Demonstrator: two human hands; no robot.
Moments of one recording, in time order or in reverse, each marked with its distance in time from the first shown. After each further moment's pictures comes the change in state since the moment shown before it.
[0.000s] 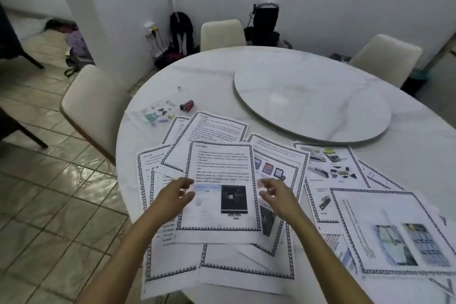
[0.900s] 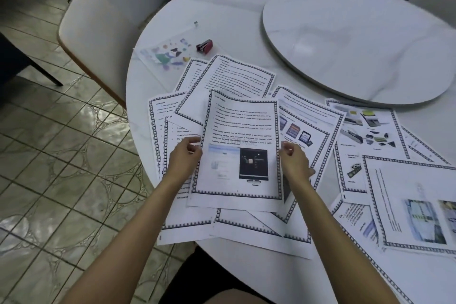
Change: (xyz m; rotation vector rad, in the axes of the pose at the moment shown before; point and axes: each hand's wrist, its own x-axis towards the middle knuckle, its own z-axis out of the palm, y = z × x) left_hand 0.017 -0.033 0.027 -0.352 0.229 -0.222; right_hand 0.020 -0.009 0.044 0.106 0.217 0.409
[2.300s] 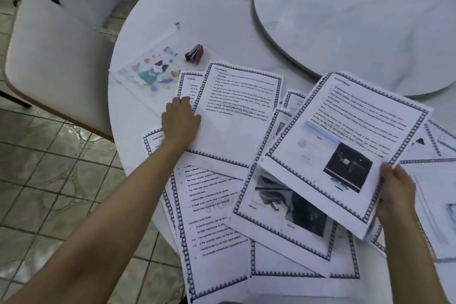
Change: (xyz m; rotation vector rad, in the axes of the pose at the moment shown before) left_hand 0.184 0.051 -0.019 0.777 0.066 0.264; right_hand 0.036 0.042 -0.062 0.722 0.403 0.248
